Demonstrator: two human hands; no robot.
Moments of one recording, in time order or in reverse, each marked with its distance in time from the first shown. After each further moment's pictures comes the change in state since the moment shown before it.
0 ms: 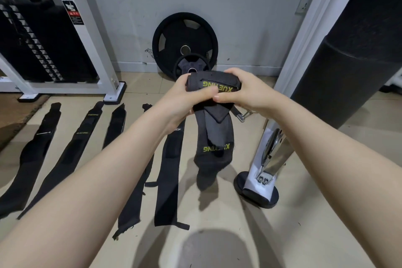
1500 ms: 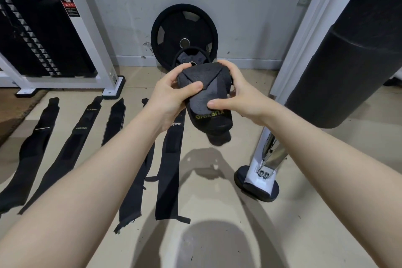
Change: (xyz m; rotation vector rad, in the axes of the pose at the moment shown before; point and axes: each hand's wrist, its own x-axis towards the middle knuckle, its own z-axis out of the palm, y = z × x) left_hand 0.000 -0.015 -0.017 -0.147 0.125 0.089; right_hand -0.008 0.012 0.022 0.189 -0.047 -0.022
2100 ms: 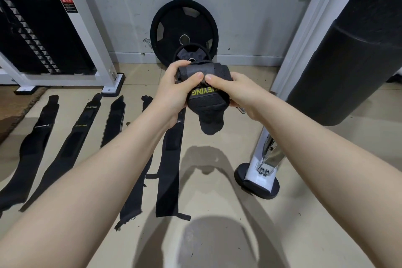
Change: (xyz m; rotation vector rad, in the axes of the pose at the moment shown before) left_hand 0.007 -0.004 0.009 0.121 0.084 0.000; right_hand 0.015 -0.003 0.008 0.092 0.082 0.175
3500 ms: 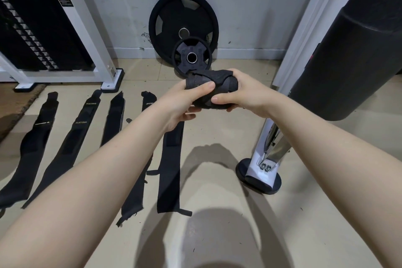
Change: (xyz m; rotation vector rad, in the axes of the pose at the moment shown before) left_hand 0.001 -0.016 -0.001 0.208 -0.232 -0.285; right_hand -0.001 0.019 -0.019 -0.122 -0.102 -0.025
